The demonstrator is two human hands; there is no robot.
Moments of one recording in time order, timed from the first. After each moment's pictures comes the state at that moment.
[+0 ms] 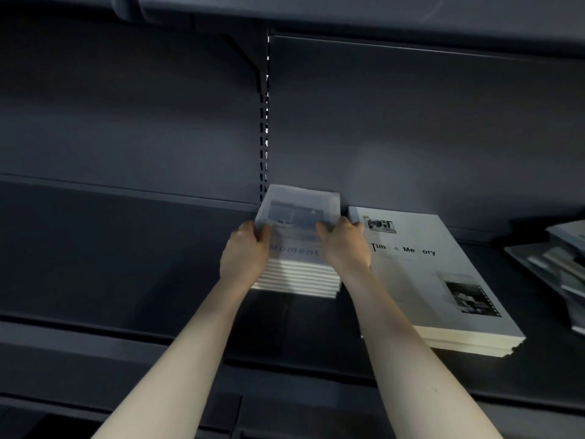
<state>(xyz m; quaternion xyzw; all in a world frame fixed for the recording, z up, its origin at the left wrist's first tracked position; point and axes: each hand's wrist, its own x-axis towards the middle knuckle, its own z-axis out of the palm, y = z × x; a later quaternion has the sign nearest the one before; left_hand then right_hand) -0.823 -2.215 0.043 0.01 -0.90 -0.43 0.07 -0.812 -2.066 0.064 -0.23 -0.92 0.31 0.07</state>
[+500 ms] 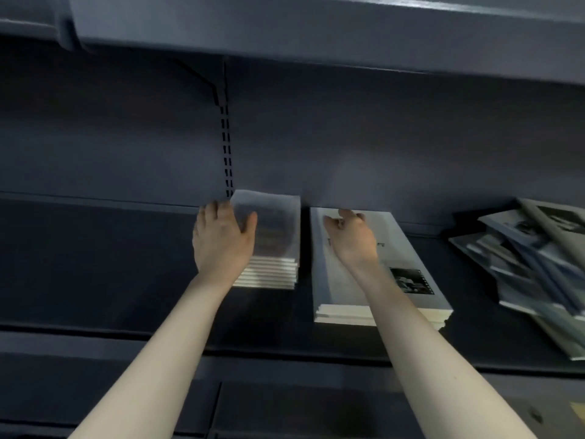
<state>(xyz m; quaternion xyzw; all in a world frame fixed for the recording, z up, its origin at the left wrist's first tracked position) -0.786 -2.189 0.076 -0.03 -0.93 -0.31 0.19 -0.764 -1.998 0.079 -0.18 -0.91 0.32 0.17</state>
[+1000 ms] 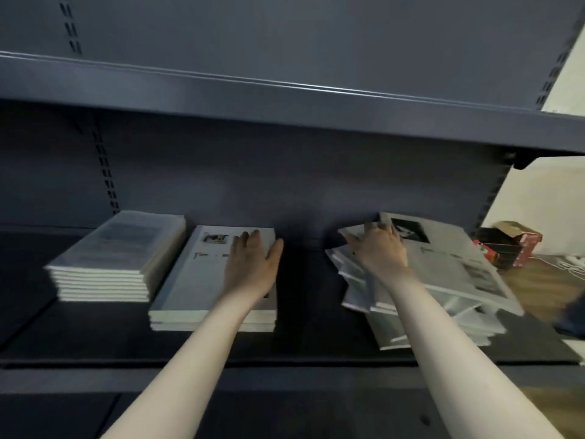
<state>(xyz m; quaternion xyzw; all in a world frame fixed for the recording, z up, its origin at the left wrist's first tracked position) -0.682 -1.939 0.088 -0.14 -0.91 -0.39 0.06 -0.642 -1.739 0.122 -0.25 -0.95 0.11 0.16</state>
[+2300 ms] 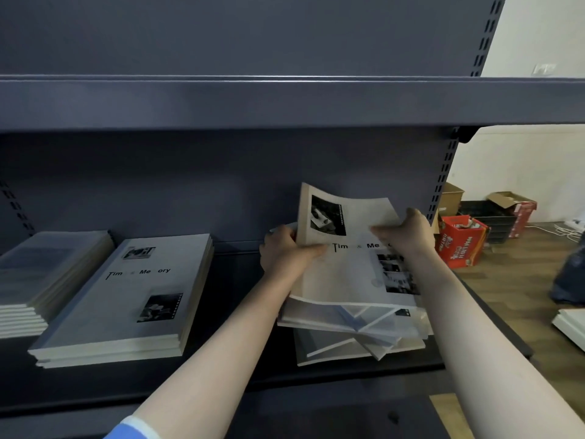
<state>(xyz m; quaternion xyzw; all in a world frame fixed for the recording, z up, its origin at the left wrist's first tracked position) -0.664 -1.736 0.107 -0.11 -0.85 -0.51 -0.02 -0.612 -1.548 0.127 -0.34 -0.83 0.37 0.24</state>
